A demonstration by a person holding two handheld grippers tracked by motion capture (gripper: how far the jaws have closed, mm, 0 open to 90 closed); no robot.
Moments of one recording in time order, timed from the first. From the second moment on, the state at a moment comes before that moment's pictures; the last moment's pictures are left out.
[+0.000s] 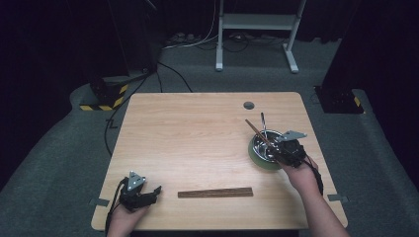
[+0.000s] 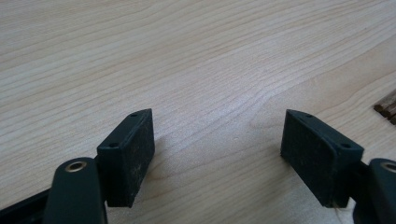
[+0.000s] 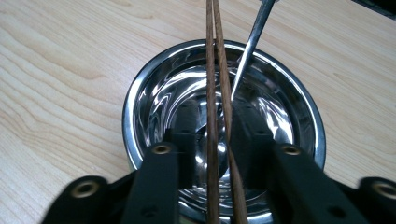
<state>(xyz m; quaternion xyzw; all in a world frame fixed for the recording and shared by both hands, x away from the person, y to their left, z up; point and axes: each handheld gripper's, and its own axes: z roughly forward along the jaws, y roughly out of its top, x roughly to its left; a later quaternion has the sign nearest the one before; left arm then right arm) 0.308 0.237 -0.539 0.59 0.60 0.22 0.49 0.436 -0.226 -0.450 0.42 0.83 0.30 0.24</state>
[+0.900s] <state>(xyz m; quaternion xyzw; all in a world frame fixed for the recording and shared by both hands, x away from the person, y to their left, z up) 0.308 0.239 -0.539 0.60 0.60 0.22 0.48 0.446 -0.229 -0.465 0.43 0.84 0.26 0.22</state>
